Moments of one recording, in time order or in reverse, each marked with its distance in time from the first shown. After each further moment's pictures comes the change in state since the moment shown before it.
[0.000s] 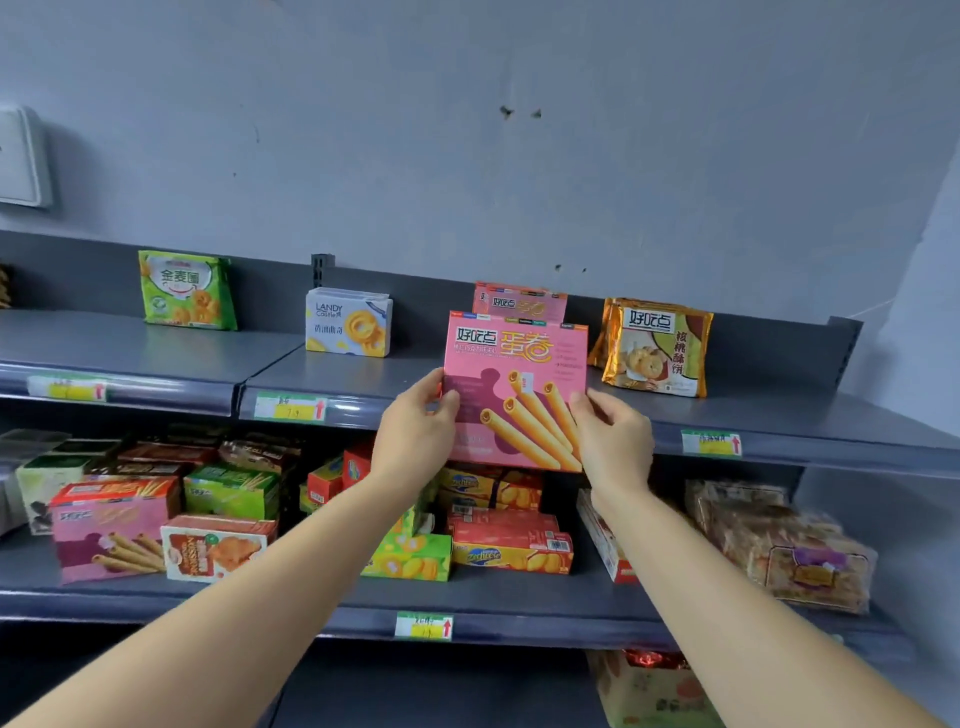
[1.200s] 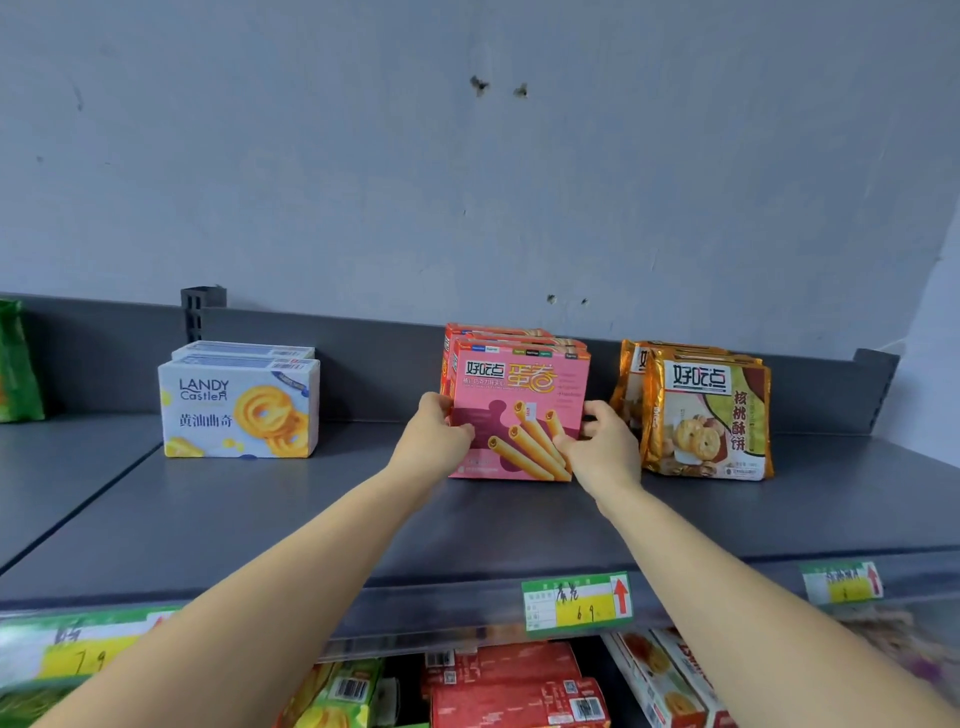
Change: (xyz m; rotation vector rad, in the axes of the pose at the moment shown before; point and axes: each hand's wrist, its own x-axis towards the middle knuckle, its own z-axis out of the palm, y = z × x) left_hand 0.282 -0.078 0.109 -0.083 -0.302 -0.143; right_hand 0.225 0.059 0.143 -0.356 -0.066 0.007
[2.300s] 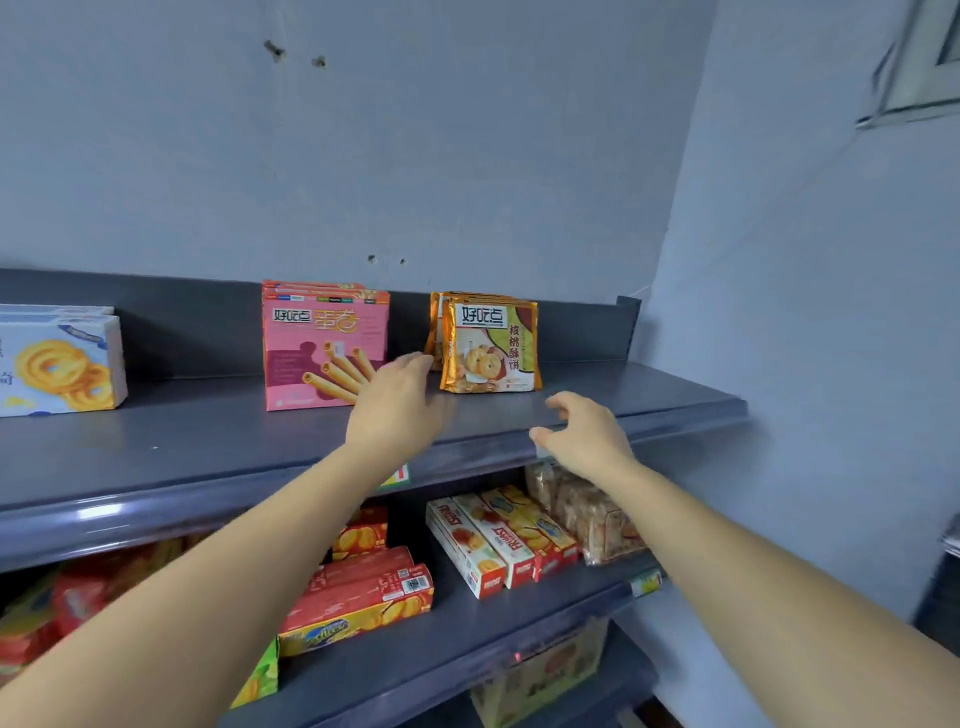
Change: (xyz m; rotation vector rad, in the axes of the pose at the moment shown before) left_hand -0.143 0.066 0.105 0.553 -0.071 0.577; right_hand -0.115 0.070 -0.209 -0.466 -0.023 0.056
